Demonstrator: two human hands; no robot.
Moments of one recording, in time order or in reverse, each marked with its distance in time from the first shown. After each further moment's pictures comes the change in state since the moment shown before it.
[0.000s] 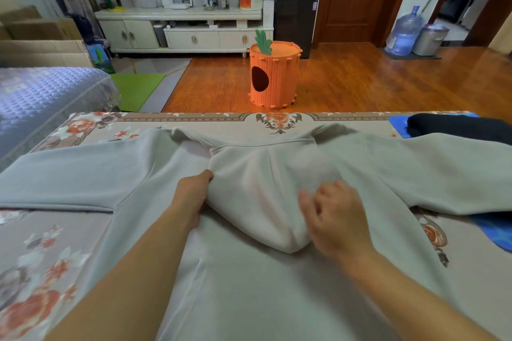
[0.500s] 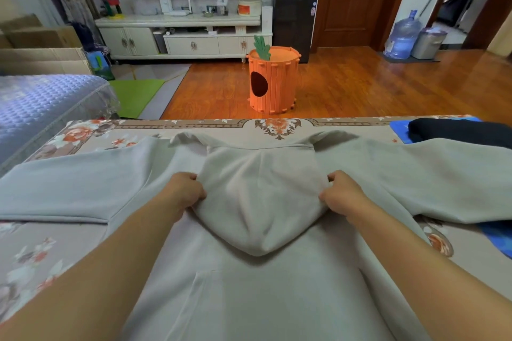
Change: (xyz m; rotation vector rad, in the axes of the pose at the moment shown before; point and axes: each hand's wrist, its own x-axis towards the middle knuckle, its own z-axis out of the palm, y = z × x) left_hand 0.029 0.027 -0.012 0.437 -0.053 0.147; right_hand 0.068 0.063 0.030 0.180 -0.489 0.842
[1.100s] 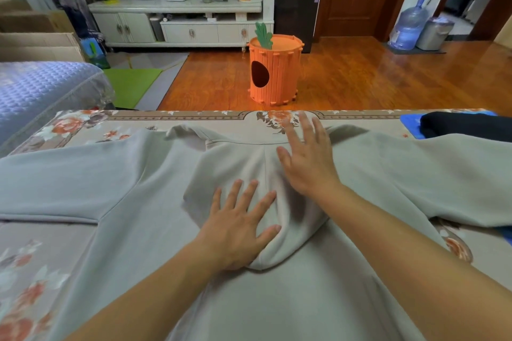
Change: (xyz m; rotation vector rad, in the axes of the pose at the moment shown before) left_hand -0.062 -0.034 0.079 1.094 -0.187 0.742; right_hand 0.020 -0.064 0.037 -0.434 0.325 -0.664
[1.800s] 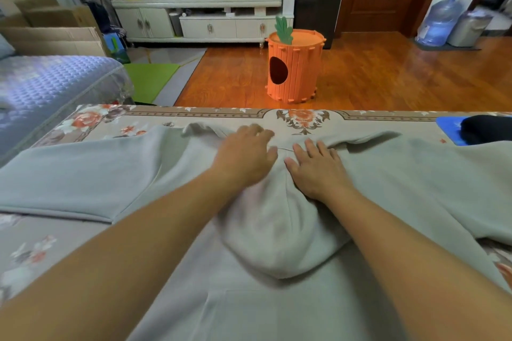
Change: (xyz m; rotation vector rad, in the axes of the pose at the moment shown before) left_hand 0.099 -0.051 -0.077 -0.089 0.325 -0.133; right_hand 0.026 0.004 0.061 -0.076 -0.393 0.031
